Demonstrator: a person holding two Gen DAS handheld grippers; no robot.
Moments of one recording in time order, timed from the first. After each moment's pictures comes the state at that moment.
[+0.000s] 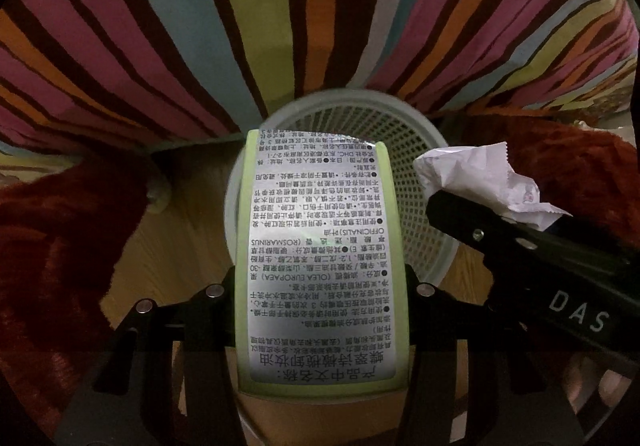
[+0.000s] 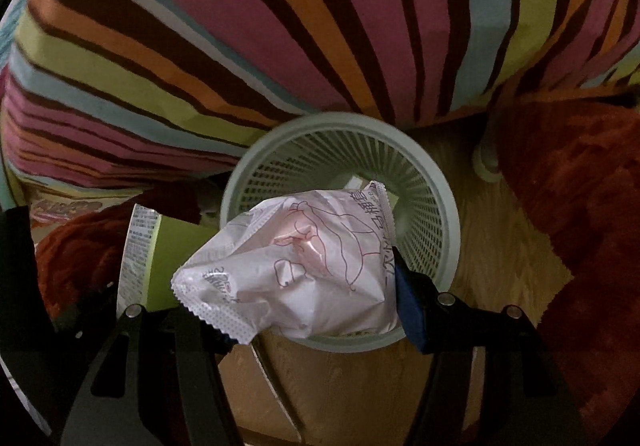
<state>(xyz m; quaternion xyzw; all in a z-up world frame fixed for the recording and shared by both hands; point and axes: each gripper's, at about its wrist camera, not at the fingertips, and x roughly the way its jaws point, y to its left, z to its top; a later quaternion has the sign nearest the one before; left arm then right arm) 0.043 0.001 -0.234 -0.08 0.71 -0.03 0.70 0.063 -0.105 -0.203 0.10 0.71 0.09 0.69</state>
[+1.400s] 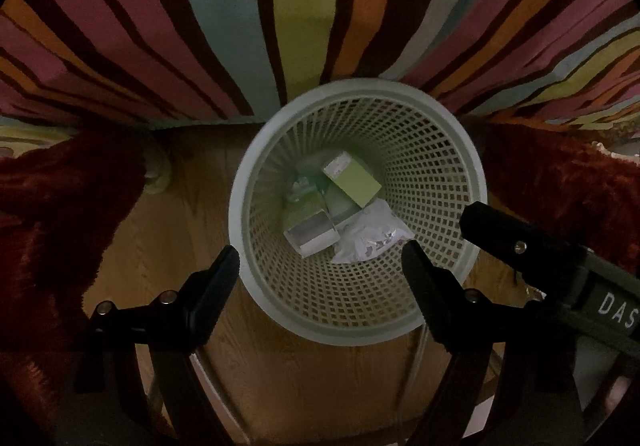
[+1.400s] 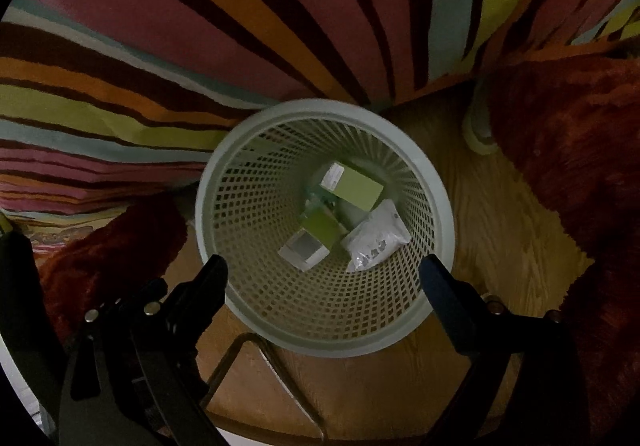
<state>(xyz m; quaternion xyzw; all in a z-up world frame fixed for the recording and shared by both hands) 0.047 0.011 -0.254 -0.11 0.72 0.00 0.69 0.061 -0.126 -0.225 0.14 0.72 0.06 0.67</state>
